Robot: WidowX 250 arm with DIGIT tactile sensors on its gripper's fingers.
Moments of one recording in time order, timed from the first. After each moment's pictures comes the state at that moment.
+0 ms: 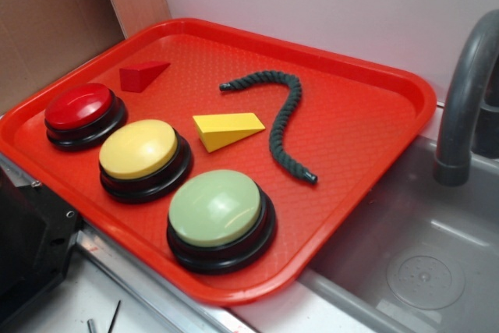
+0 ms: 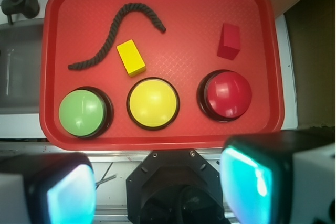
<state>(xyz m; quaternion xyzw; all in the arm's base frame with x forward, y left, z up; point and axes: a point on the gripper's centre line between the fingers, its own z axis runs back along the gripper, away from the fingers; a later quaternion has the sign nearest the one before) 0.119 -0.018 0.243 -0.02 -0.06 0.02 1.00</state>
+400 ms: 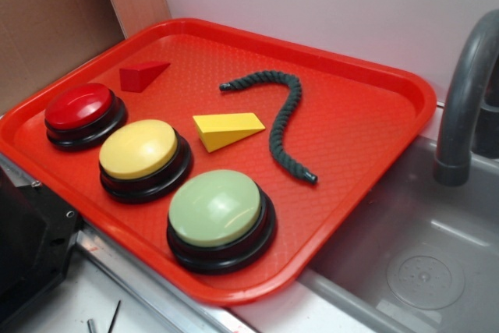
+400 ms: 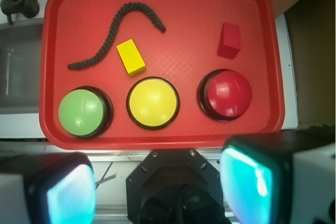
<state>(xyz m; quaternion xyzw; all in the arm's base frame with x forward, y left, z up) 0.118 -0.017 0.239 -0.02 -0.05 0.02 1.00</state>
